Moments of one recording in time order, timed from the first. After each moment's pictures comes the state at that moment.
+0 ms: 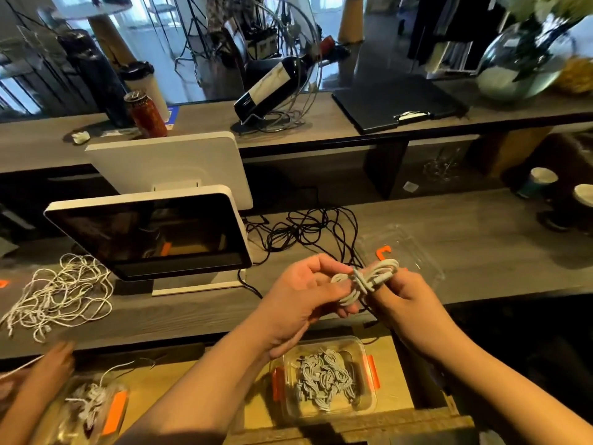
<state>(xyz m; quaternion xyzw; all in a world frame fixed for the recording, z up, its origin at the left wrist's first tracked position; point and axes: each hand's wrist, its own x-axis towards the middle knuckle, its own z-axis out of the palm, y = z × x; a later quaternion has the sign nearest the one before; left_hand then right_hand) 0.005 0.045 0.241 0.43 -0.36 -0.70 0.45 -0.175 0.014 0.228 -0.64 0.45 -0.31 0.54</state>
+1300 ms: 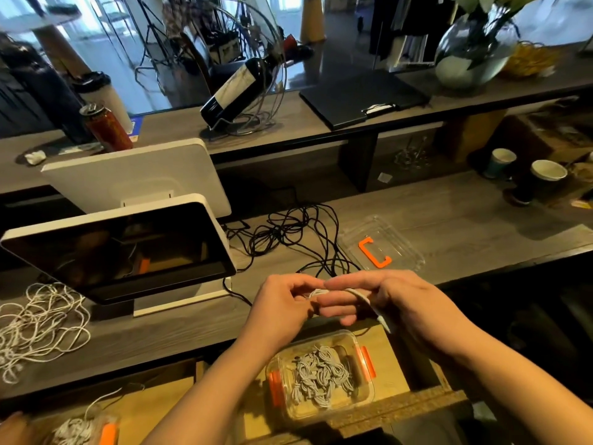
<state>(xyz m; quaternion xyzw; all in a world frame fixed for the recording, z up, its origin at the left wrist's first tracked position) 0.011 0.038 0.199 0.66 -0.56 -0.42 0.29 -0.191 0.029 0.258 -0.57 0.42 -0.22 0.67</state>
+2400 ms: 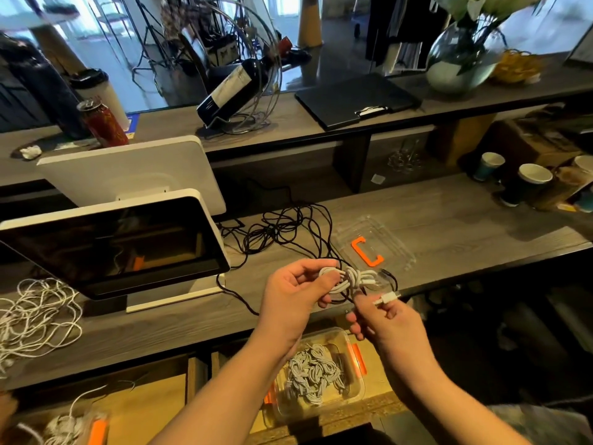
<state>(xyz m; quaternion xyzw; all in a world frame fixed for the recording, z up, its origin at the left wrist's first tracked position) -0.028 0.053 0.209 0.51 -0.35 -0.59 0.52 -0.185 0.068 0.183 -0.35 0.55 -0.42 0.63</state>
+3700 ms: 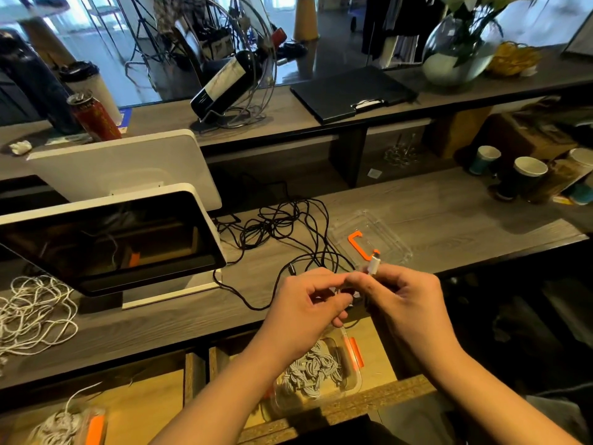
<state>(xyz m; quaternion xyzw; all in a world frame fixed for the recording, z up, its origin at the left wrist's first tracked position) -0.028 0.066 0.211 0.50 -0.56 -0.53 0.40 -0.201 0.053 0.209 -0.66 0.51 -0.42 0.35</state>
